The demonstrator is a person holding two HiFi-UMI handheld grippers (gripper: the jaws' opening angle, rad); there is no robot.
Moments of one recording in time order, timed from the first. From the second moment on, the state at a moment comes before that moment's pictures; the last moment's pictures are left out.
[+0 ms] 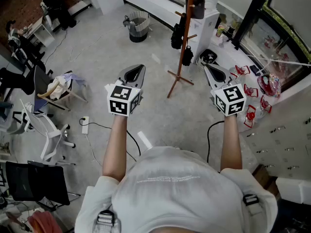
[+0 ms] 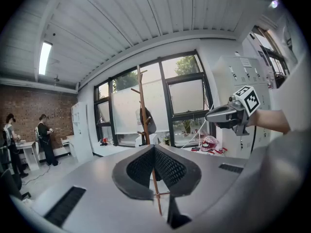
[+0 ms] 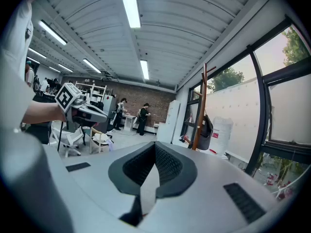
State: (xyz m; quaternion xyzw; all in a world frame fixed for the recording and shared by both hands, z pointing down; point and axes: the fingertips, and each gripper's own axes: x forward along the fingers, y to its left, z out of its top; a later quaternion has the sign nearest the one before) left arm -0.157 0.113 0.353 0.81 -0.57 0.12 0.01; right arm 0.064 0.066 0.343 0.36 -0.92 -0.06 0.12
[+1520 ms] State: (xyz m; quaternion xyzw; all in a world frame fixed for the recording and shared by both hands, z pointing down) left arm -0.181 0.024 0.404 0.80 -0.58 0.17 0.03; right arm 0.058 -0.032 0.365 0.38 -0.92 -0.04 0.10
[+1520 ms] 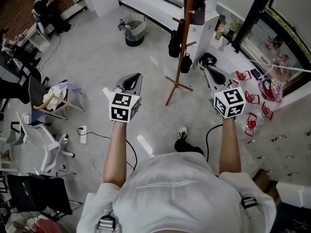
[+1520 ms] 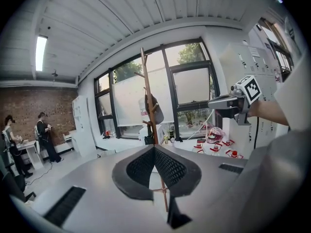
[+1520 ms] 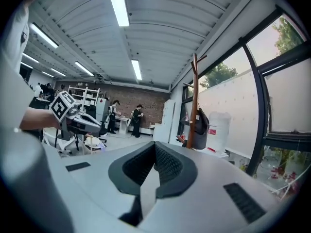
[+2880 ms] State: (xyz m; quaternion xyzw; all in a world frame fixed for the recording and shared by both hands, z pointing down) left arm -0.119 -0.255 0.477 0.81 -0.53 0.22 0.11; right arm 0.083 -0.308 0.446 0.31 -0.94 0.07 0.13
